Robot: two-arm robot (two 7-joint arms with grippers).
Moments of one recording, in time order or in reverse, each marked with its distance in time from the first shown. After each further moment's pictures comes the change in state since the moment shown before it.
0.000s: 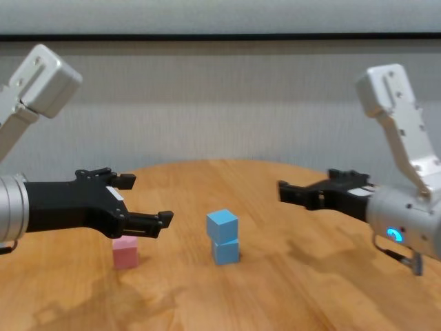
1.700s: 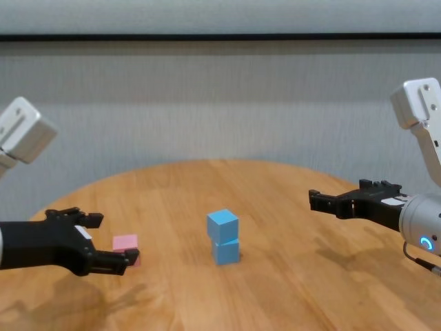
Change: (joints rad) left arm -0.013 -0.003 -0.008 0.143 0.014 -0.013 0.001; right arm -0.004 0.044 0.049 0.024 0.010 -0.001 -0.002
